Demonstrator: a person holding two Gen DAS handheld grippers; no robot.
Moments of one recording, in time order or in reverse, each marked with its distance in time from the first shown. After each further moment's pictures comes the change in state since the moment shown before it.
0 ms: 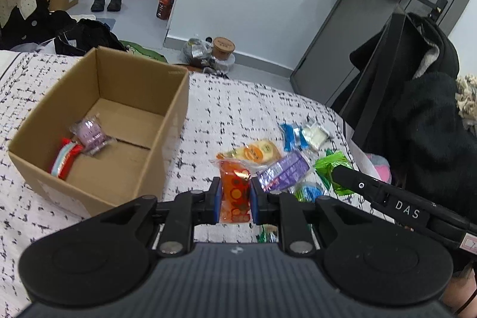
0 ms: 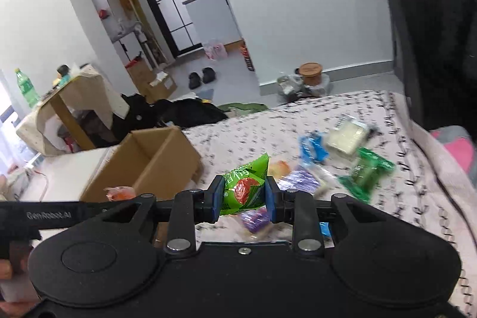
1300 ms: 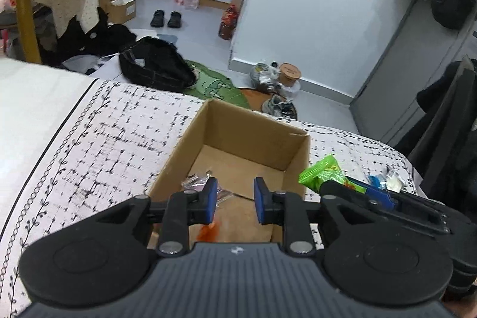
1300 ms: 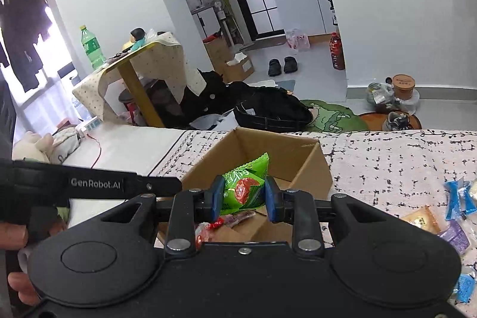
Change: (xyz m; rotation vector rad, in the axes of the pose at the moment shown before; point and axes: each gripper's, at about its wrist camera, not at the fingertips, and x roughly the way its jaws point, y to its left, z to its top) left arm -0.030 0.098 0.058 -0.065 -0.054 0.214; right arm 0.074 0.123 0.021 -0.190 0.054 0.263
